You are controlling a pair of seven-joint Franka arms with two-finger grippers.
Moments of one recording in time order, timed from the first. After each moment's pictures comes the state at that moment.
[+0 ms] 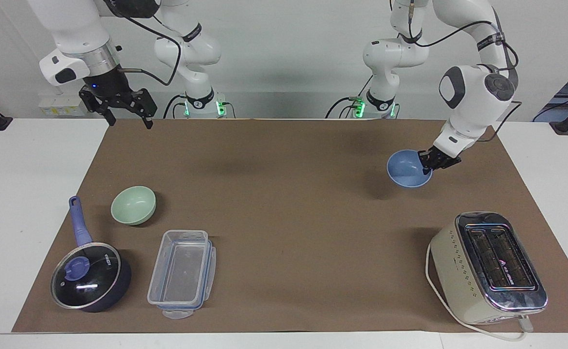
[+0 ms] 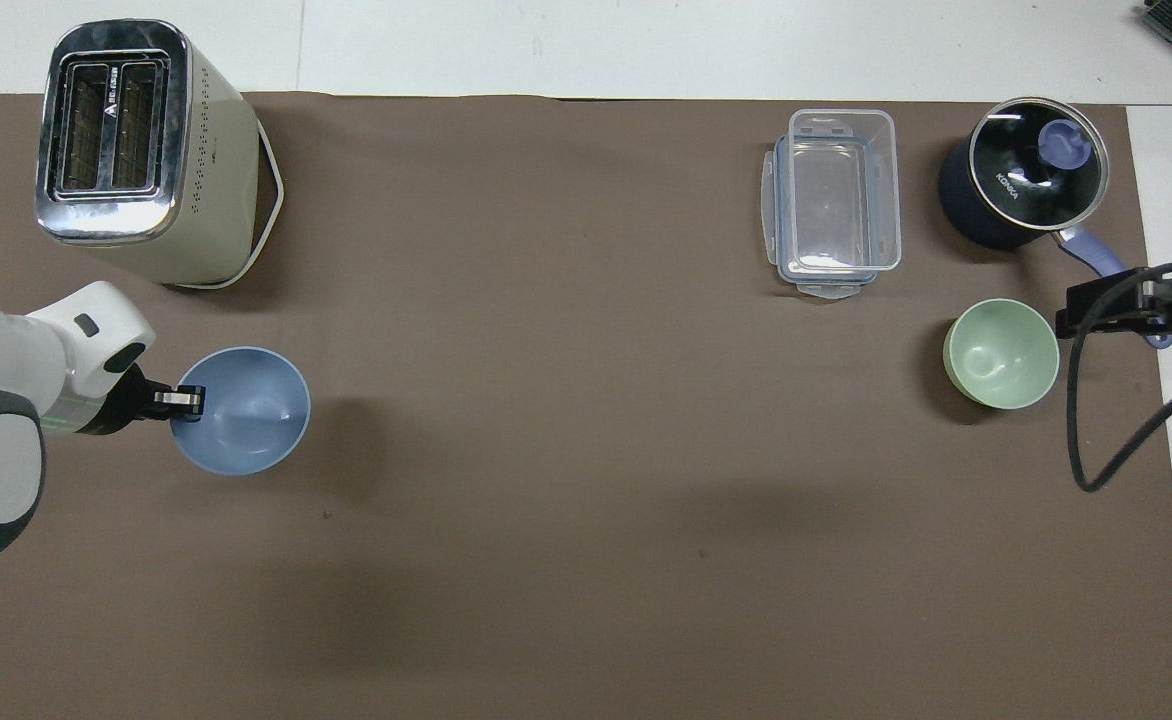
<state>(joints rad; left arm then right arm) -0.04 -0.08 -0.04 -2.16 -0.08 2.06 0.04 -0.04 0.00 0.03 -1.52 0.00 1.52 0.12</state>
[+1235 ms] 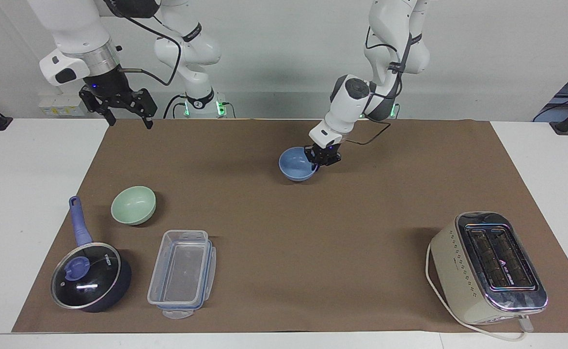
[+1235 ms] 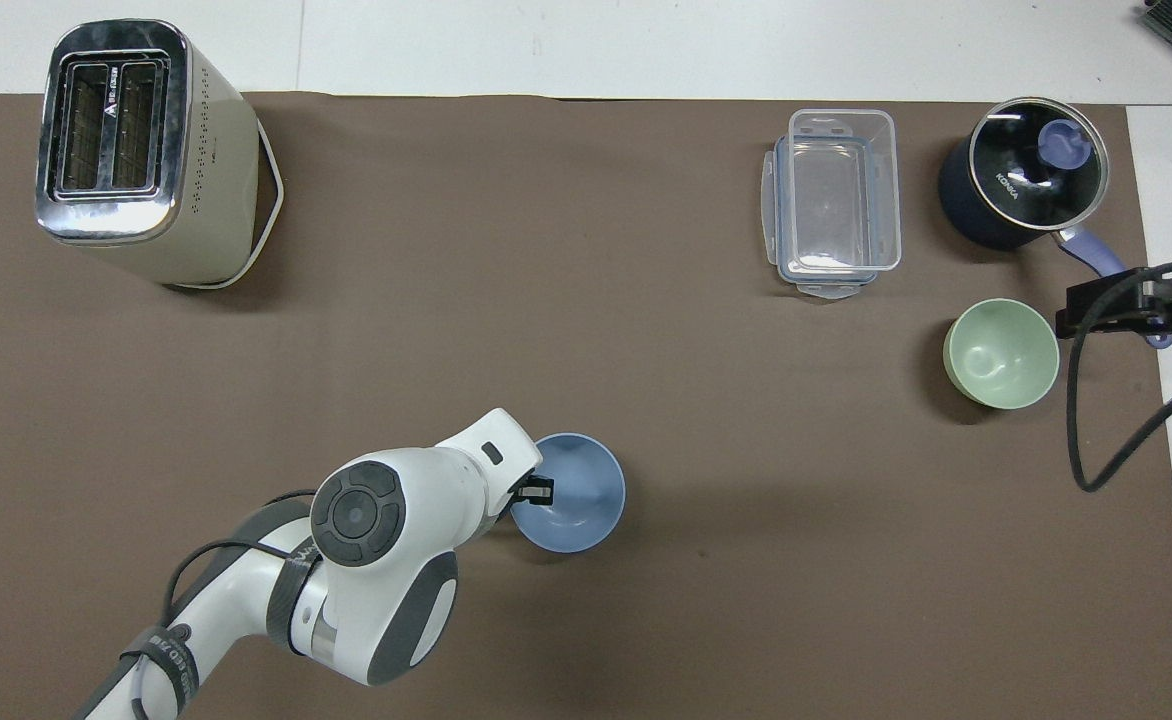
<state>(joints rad) -0.64 0.04 -0.05 -2.35 -0.32 2.56 -0.29 -0.04 0.00 0.03 -1.52 0.00 1.52 0.12</state>
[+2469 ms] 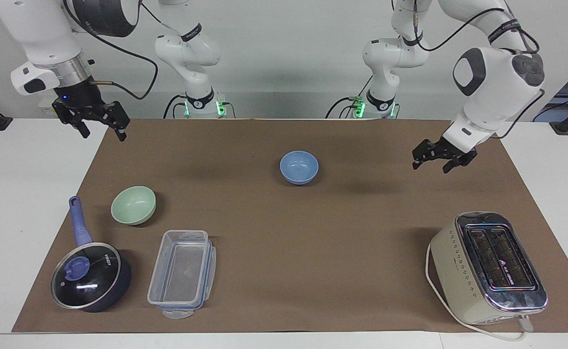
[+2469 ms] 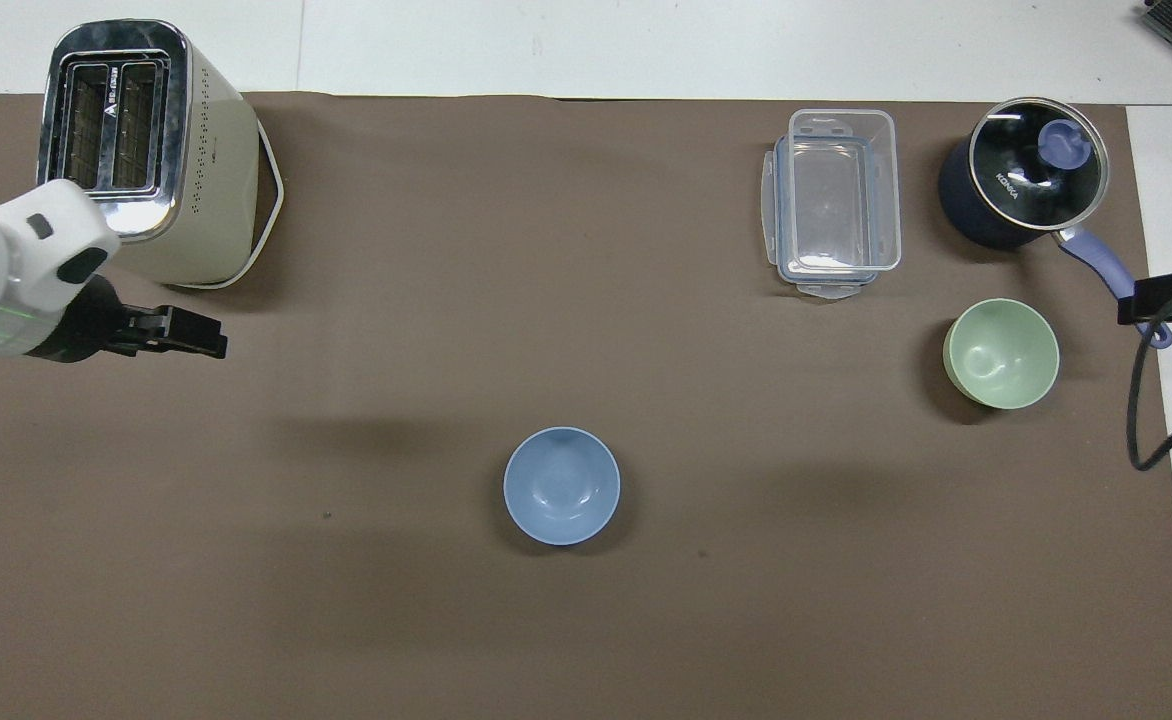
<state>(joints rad) -0.03 0.02 -0.01 -1.81 -0.12 1.78 0.12 -0.17 -0.04 0.02 -1.66 0.00 1.71 -0.02</state>
